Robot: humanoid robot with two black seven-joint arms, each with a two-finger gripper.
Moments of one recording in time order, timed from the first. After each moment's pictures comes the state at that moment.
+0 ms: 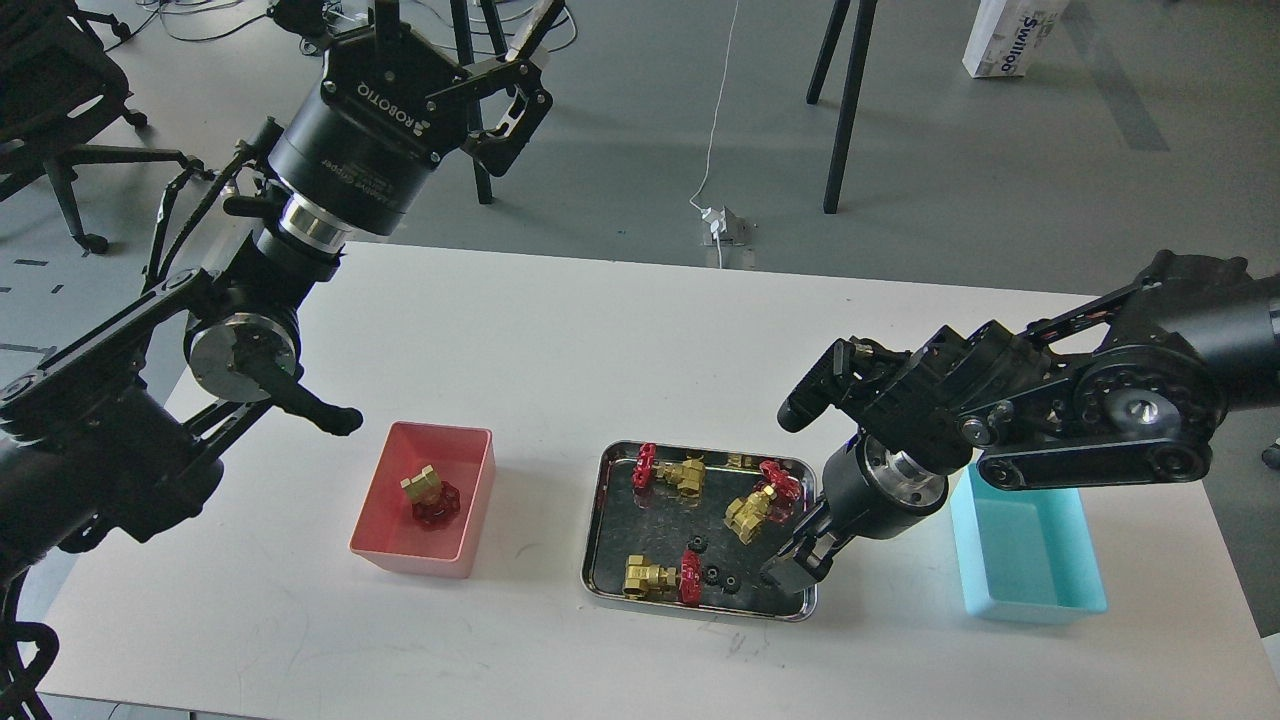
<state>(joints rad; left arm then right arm) -0.72 0.47 -0.75 -1.42 0.14 -0.48 -0.49 1.63 -0.30 -0.77 1.47 -1.12 0.36 0.15</state>
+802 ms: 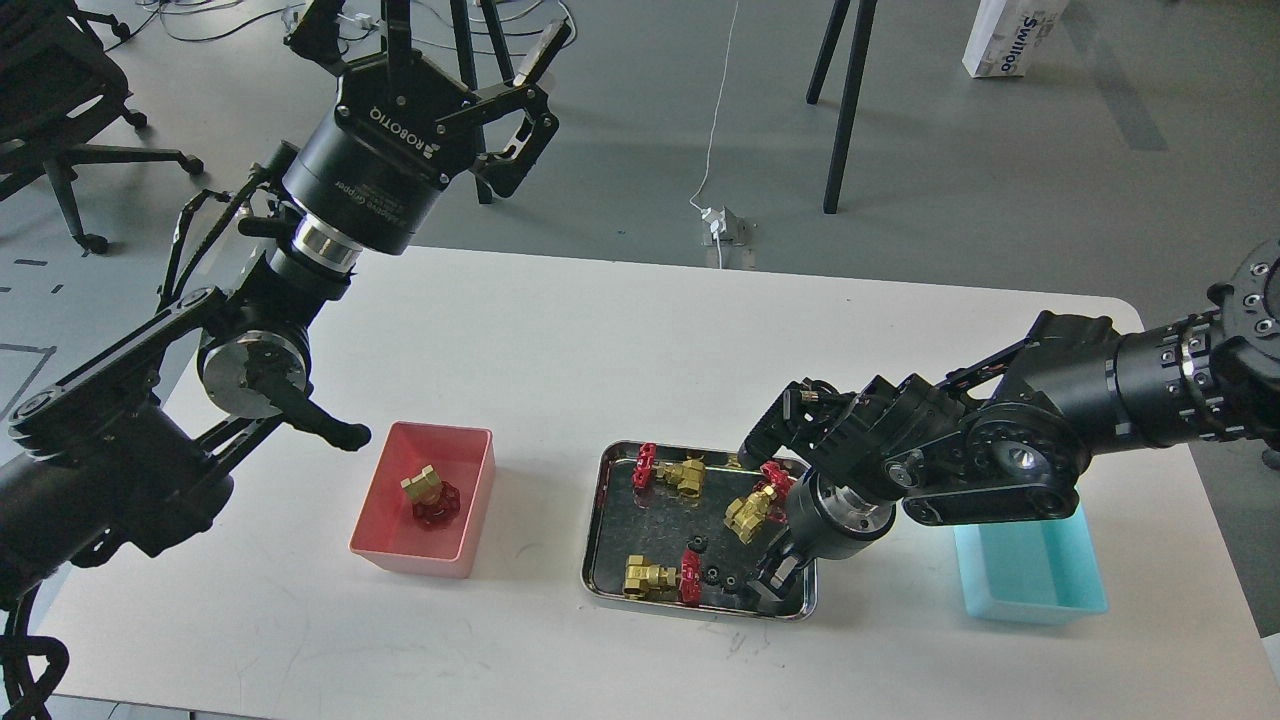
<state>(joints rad) -0.69 0.46 -0.75 -1.41 0.14 -0.48 -0.49 1.48 -0.13 -0.81 1.28 -1.12 0.33 0.13</state>
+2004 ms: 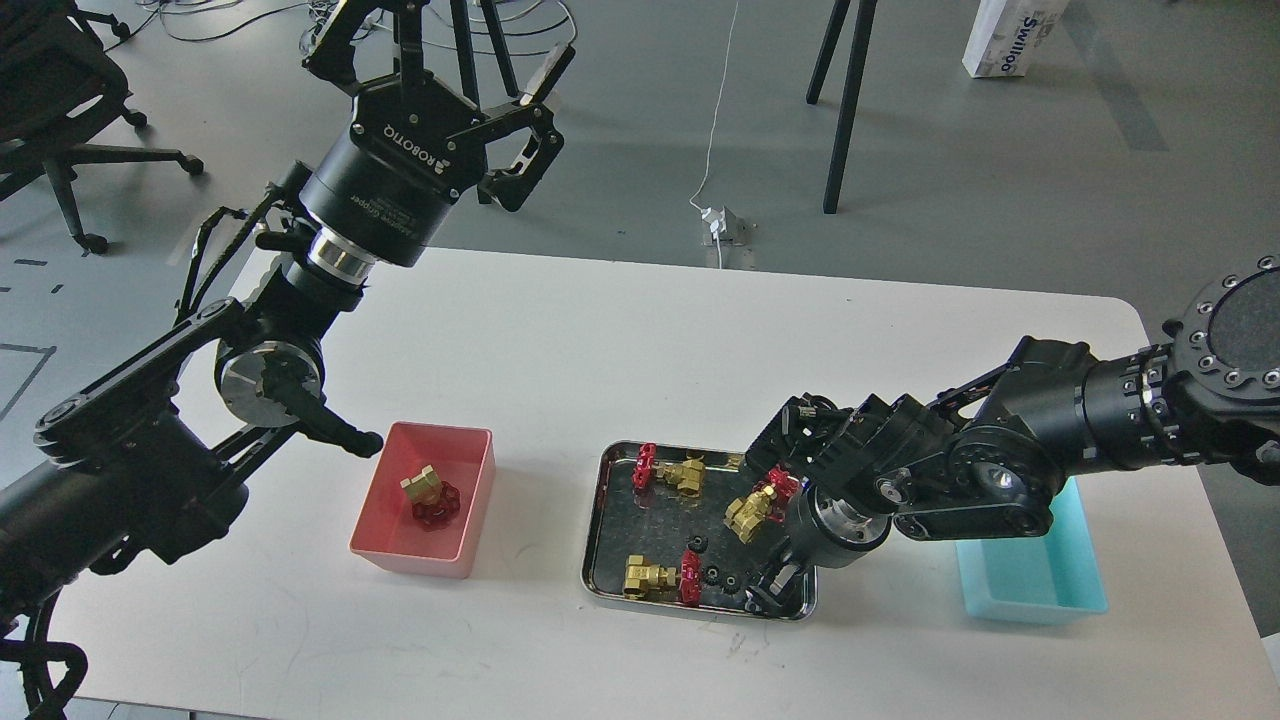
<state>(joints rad) -0.67 0.43 -0.75 -1.38 0.15 -0.48 -0.49 1.41 -0.09 -0.83 1.19 -1.12 0.30 0.13</state>
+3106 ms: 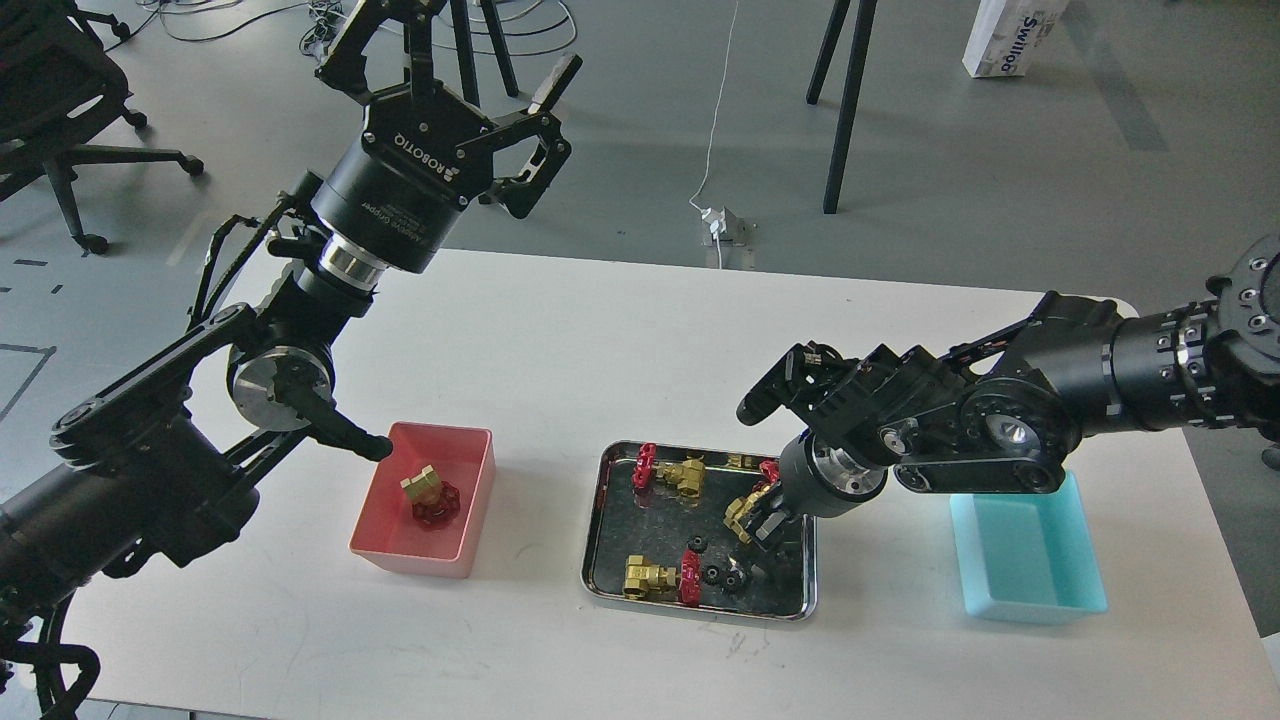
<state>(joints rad) -0.67 0.41 -0.74 -1.36 0.15 -0.49 -0.49 1.51 -0.16 -0.76 1.20 -1.04 0.30 0.13</state>
